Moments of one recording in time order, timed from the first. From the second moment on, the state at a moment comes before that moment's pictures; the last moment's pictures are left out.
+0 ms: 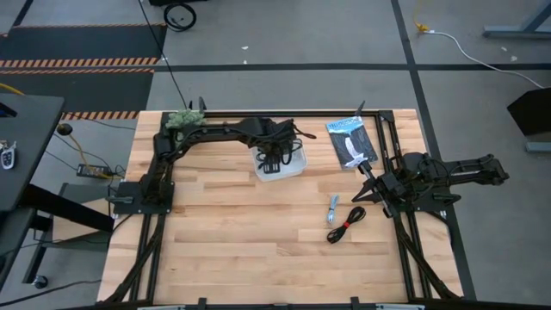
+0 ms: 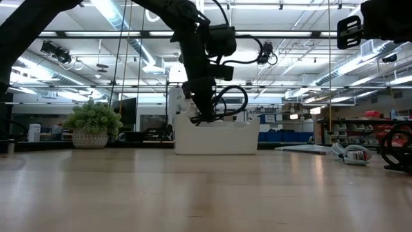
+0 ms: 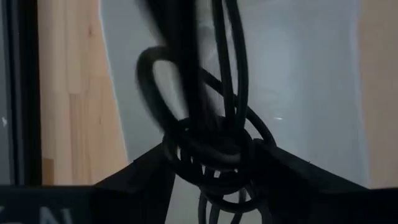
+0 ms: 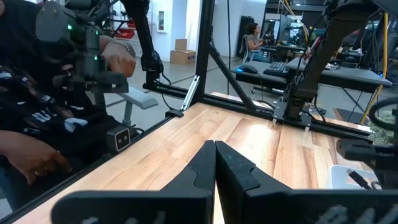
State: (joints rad) left arm 0.28 2.08 1.71 -0.85 -0.16 0.27; right arm 0.08 0.22 0.21 -0.03 -0.36 -0.13
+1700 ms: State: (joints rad) left arm 0.16 2.06 1.71 -1.03 -0.44 0.54; right arm 0.08 0.22 0.21 -0.03 -0.36 -0.13
